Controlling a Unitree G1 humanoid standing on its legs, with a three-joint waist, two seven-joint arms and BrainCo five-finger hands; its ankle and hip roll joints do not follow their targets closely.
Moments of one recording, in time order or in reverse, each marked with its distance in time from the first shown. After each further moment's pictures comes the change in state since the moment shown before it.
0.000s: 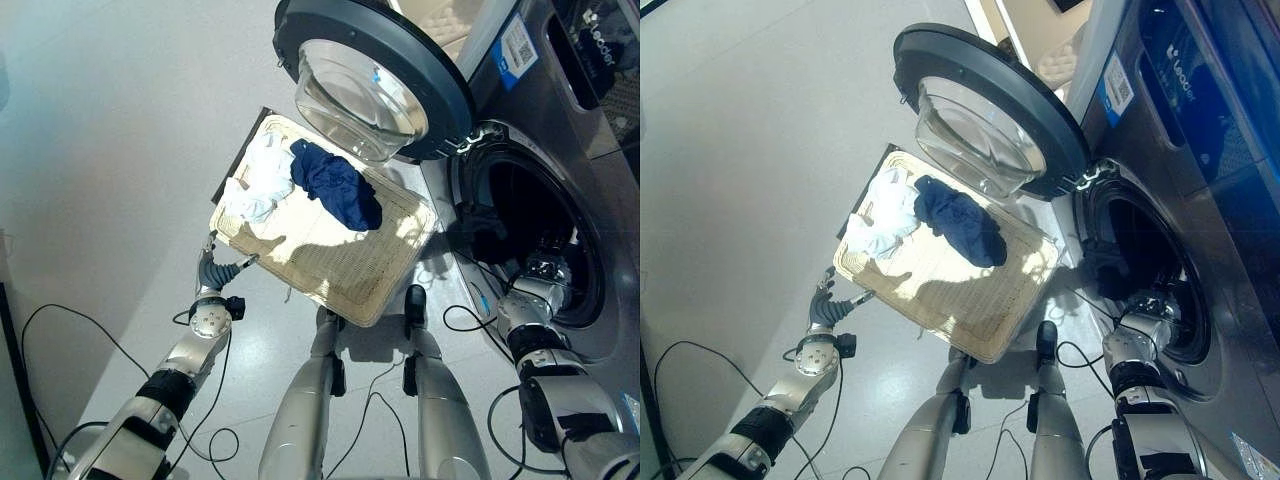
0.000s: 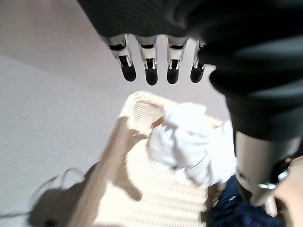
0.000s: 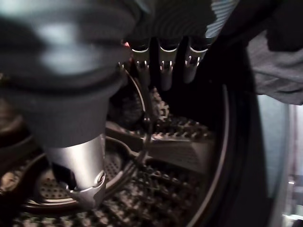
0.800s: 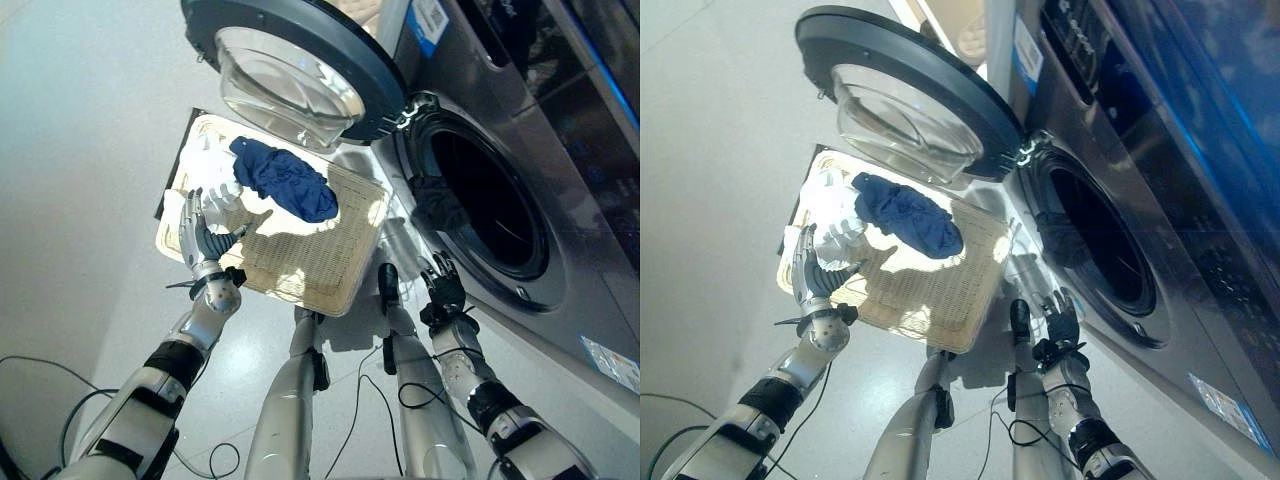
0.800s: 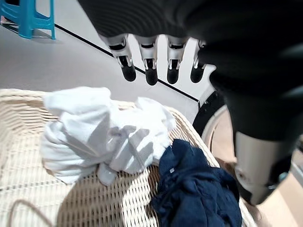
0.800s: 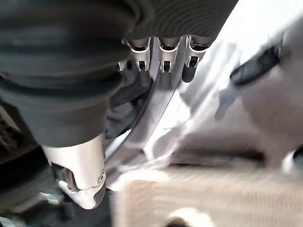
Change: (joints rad) left arm -0.200 -0.006 -0.024 0.066 0.287 0.163 0.215; right arm 0.257 0.063 0.486 -0.194 -0.691 0.328 -0.201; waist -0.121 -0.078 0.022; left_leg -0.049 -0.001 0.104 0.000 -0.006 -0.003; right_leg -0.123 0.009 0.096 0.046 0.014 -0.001
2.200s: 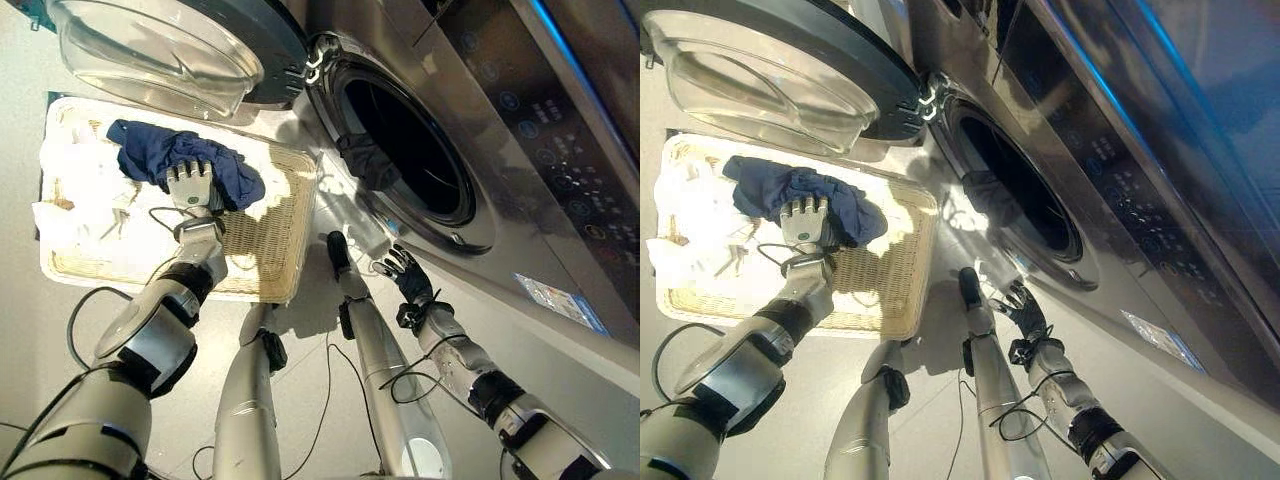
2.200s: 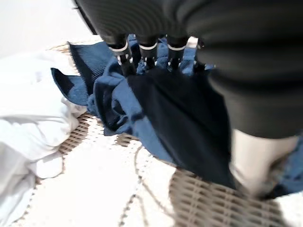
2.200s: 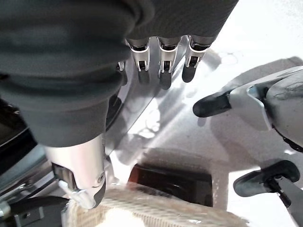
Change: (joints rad) left arm -0.451 0.036 -0.375 0.461 0.463 0.534 -0.447; right arm -0.033 -0.033 0.132 -0.175 -0.050 0.137 0.021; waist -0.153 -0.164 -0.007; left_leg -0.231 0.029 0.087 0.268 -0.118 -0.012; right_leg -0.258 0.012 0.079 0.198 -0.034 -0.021
